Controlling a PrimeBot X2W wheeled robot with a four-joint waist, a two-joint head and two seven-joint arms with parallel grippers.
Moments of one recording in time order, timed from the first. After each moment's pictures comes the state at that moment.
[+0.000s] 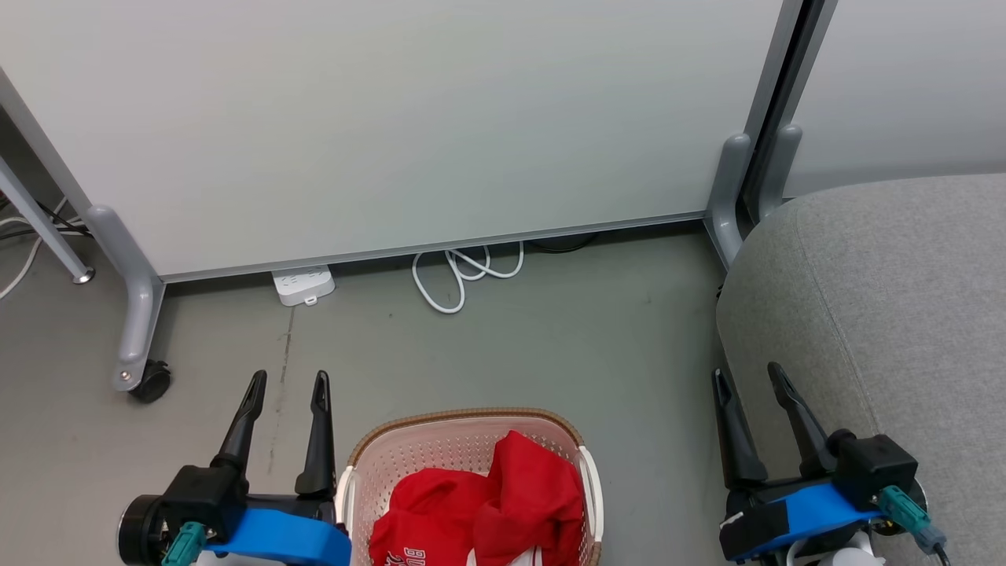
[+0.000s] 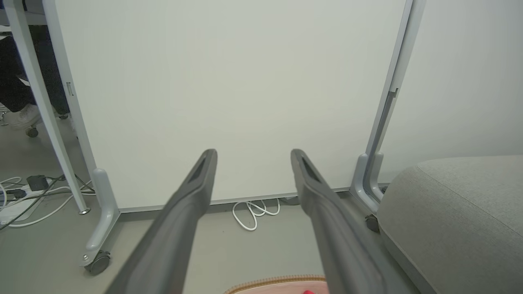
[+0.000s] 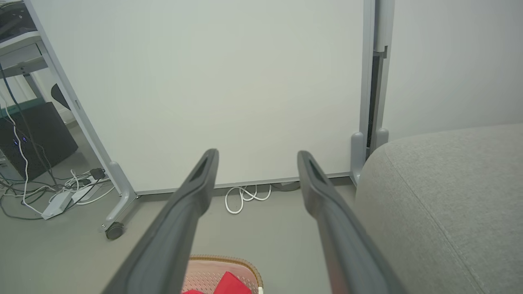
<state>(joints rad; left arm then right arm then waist) -0.10 0.05 -0.11 0.17 -0.16 -0.02 -0.25 -0.10 -0.05 0.07 0.26 0.15 0.13 -0.25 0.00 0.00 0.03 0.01</state>
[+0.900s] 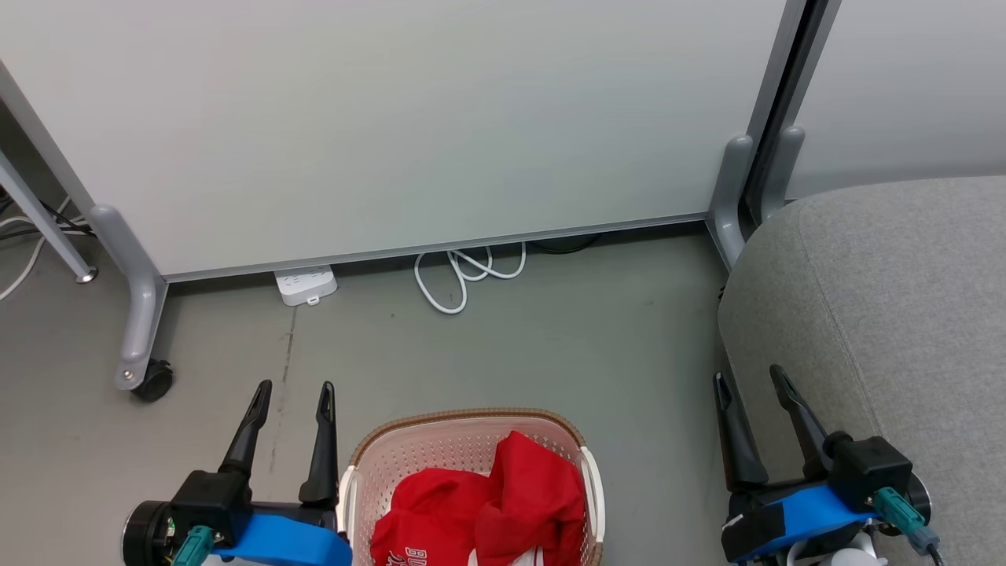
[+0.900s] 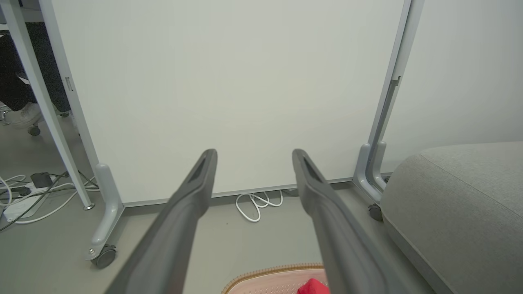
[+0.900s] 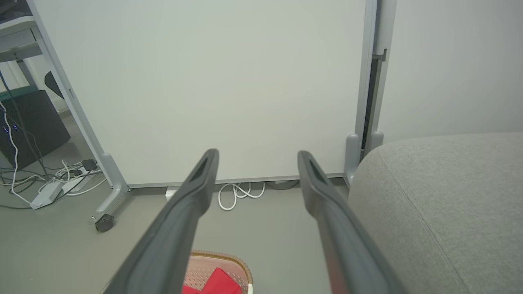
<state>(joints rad) -0.10 0.05 -0.11 0.22 -0.13 -0.03 -0.26 -0.10 -0.05 0.06 0.28 0.10 0.13 -0.26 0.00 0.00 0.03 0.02</state>
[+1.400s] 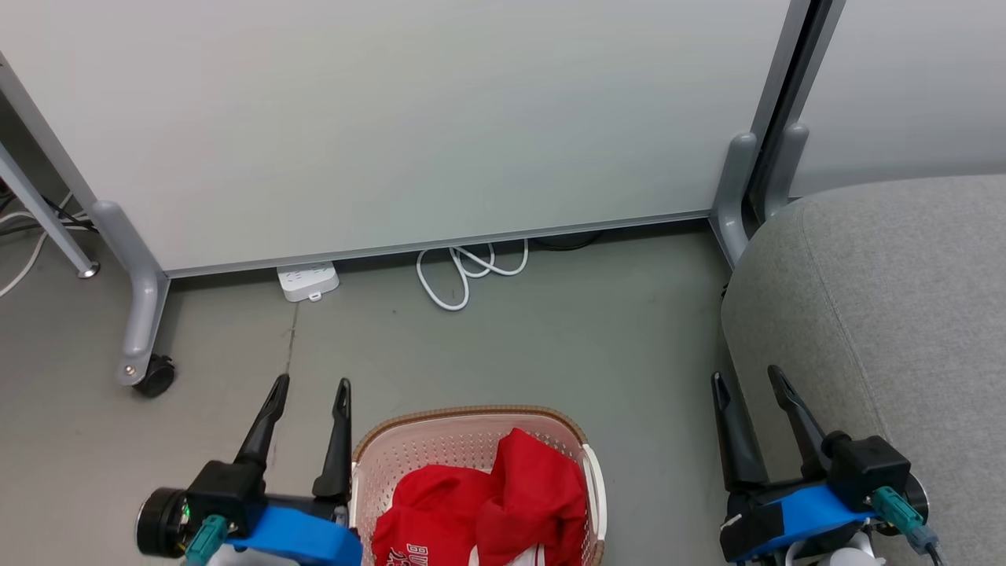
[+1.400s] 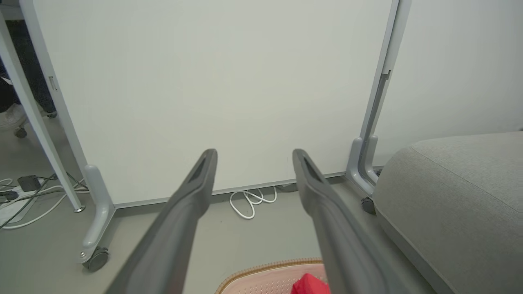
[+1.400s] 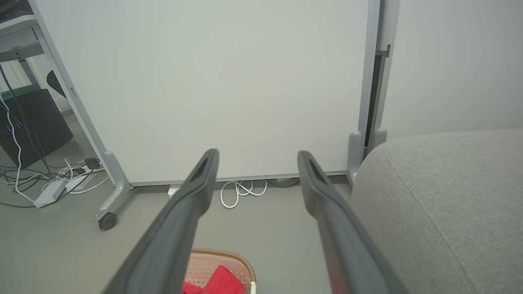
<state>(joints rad) -0.12 0.05 -0.13 0.25 -0.13 -0.05 -0.26 -0.10 -0.05 0.07 0.29 0.11 0.13 -0.26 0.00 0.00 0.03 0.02</state>
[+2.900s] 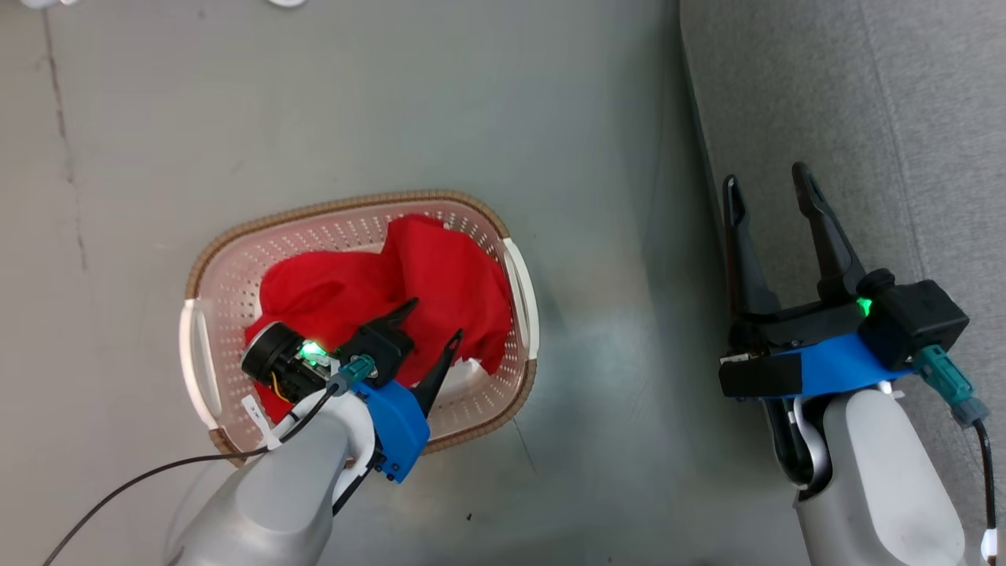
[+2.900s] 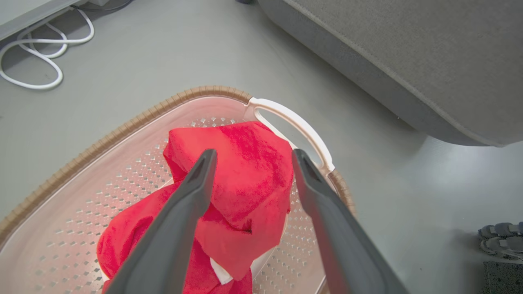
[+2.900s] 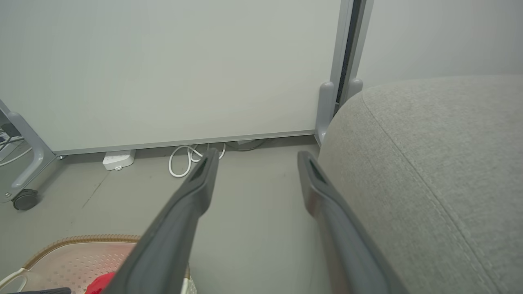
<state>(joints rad) -0.73 0.13 -0.75 0.91 -0.25 -0.13 -0.26 -0.40 -0.05 0.07 0.17 0.08 0.13 -0.26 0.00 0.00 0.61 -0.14</state>
